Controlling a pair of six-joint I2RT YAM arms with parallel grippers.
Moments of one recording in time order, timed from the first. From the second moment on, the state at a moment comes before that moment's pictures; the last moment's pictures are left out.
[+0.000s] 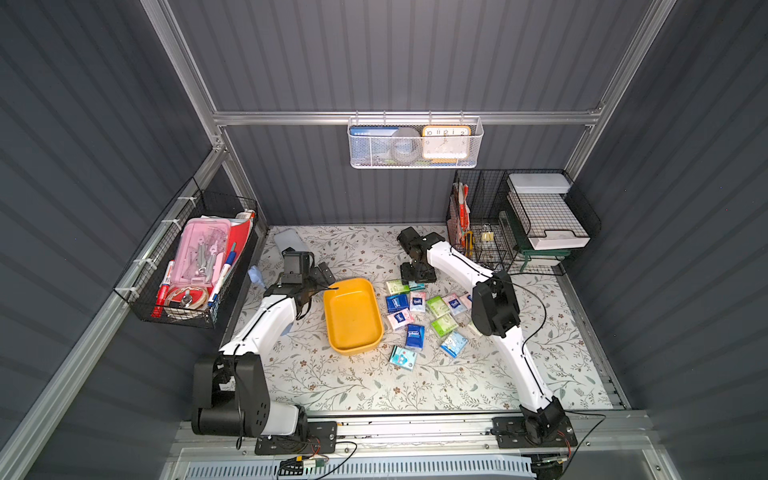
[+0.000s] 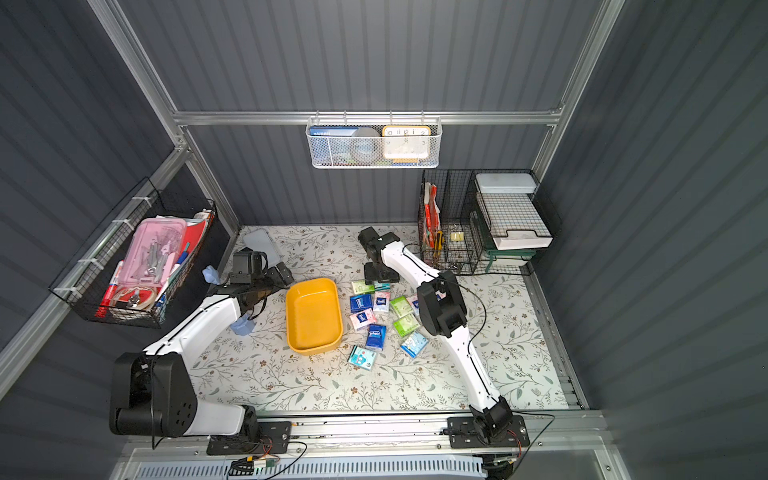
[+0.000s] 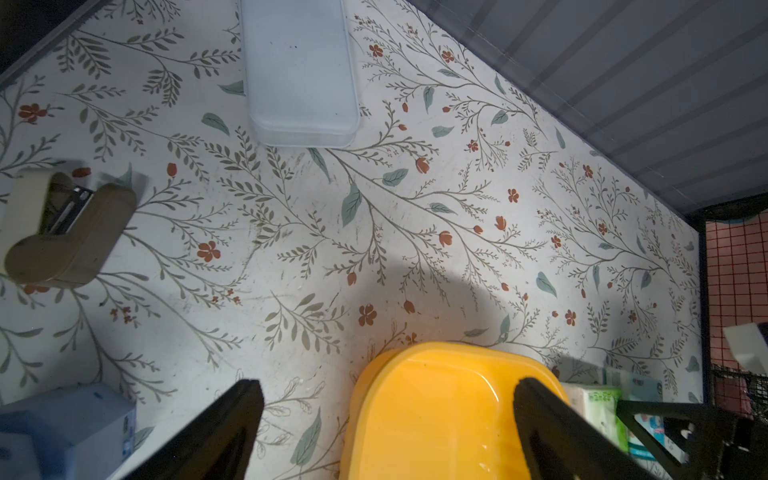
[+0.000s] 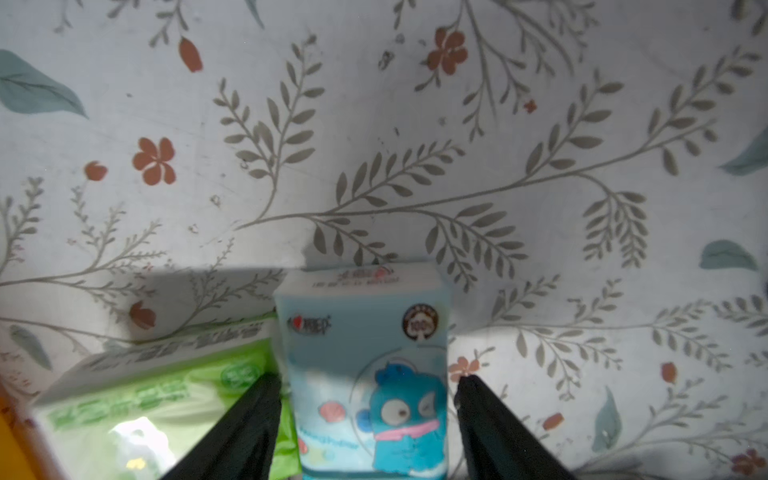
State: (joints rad) left arm -0.10 1.42 0.95 -0.30 -0.03 -0.52; right arm 0.56 2.50 2.26 -1.10 0.08 0.46
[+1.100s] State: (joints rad) left arm -0.10 1.42 0.95 -0.31 -0.03 -0.52; right arm 0.56 2.53 2.27 -1.08 0.15 0.45
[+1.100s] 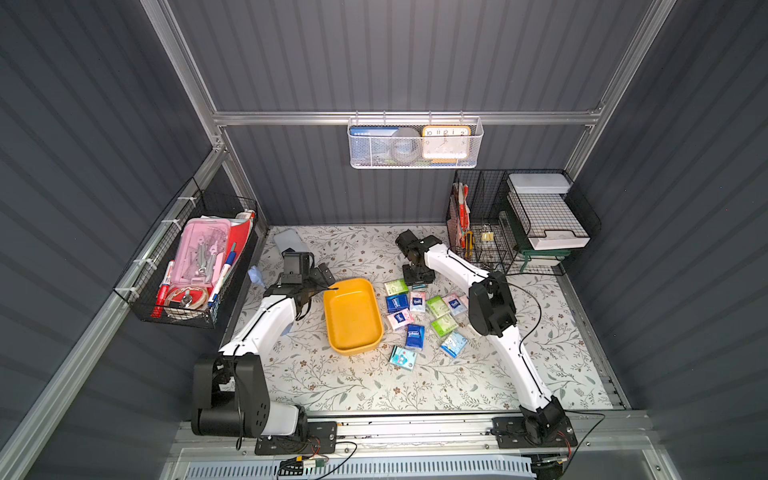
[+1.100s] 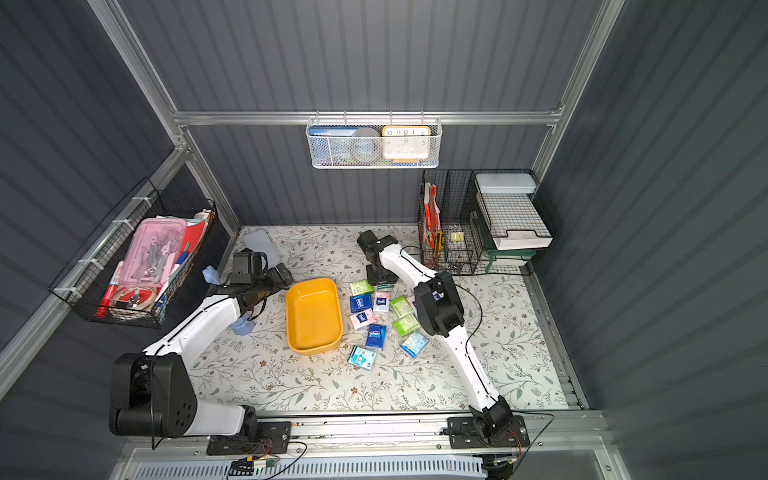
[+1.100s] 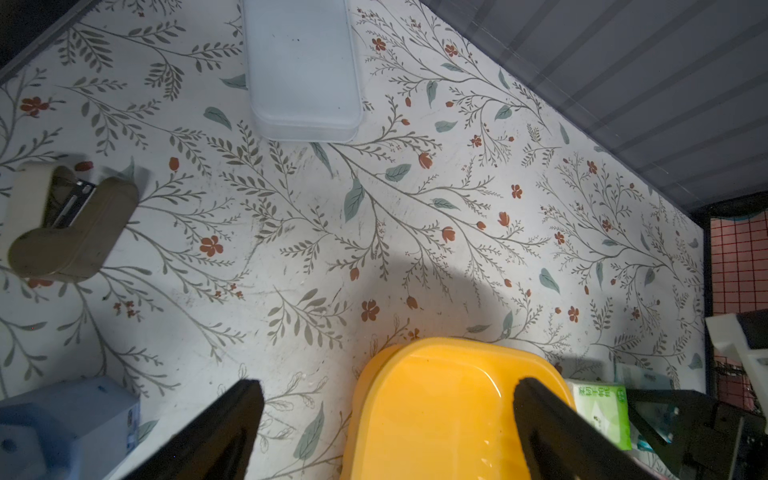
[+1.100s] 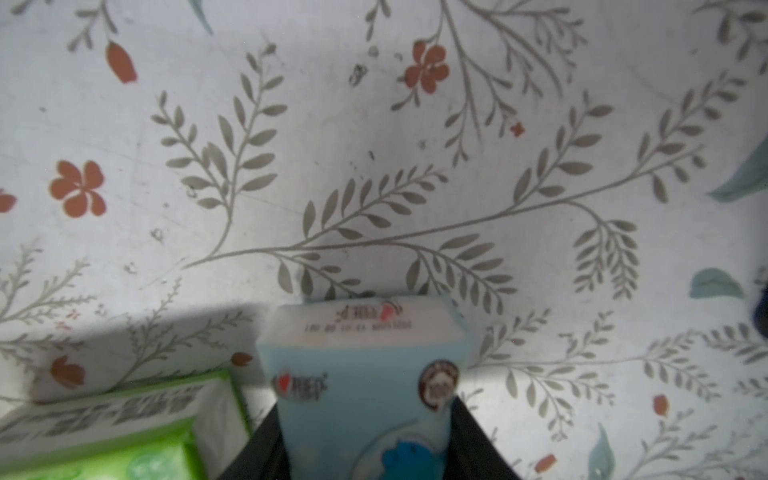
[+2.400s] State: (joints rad) left arm -0.05 1.26 0.87 -0.40 -0.17 -0.60; right arm 0.92 2.48 2.32 -0.96 0.09 0.63
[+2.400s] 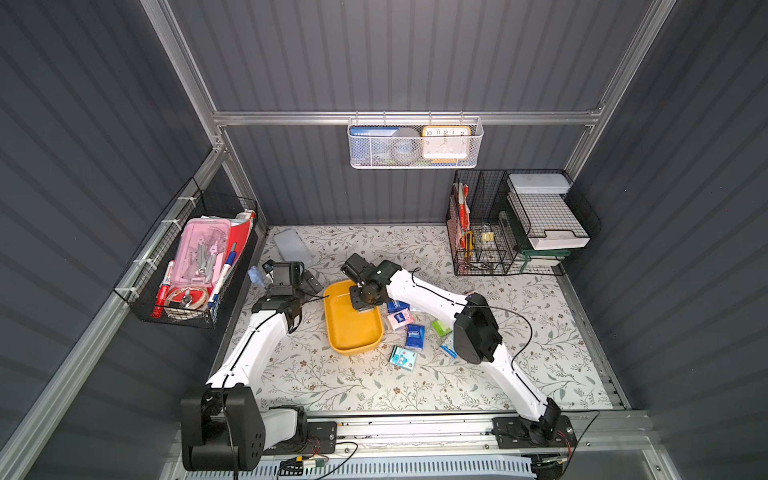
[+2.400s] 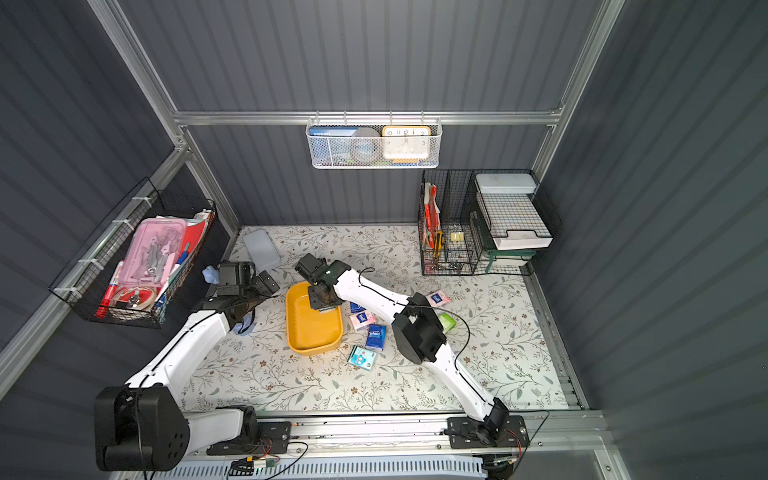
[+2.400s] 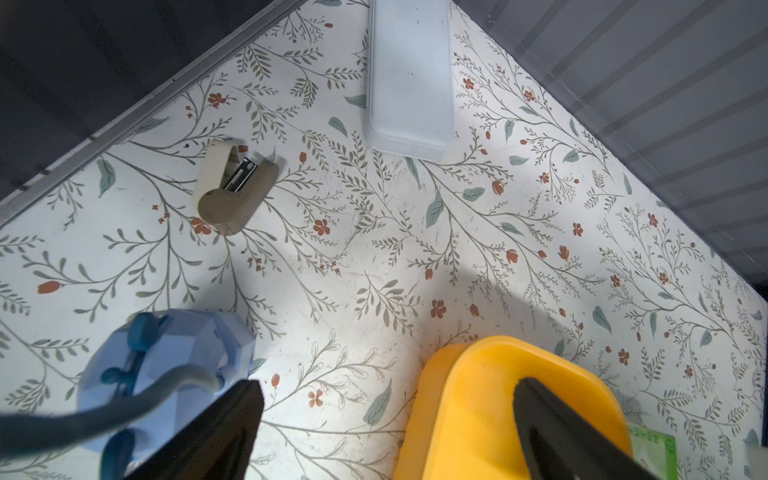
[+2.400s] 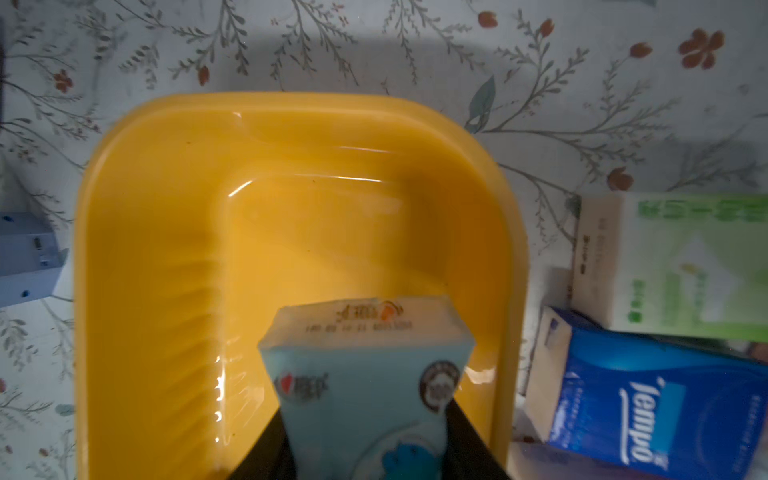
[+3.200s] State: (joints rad) left arm -0.05 1.26 0.86 -0.40 -0.11 -0.60; right arm 0.92 2.57 2.45 -0.99 0.19 0.63
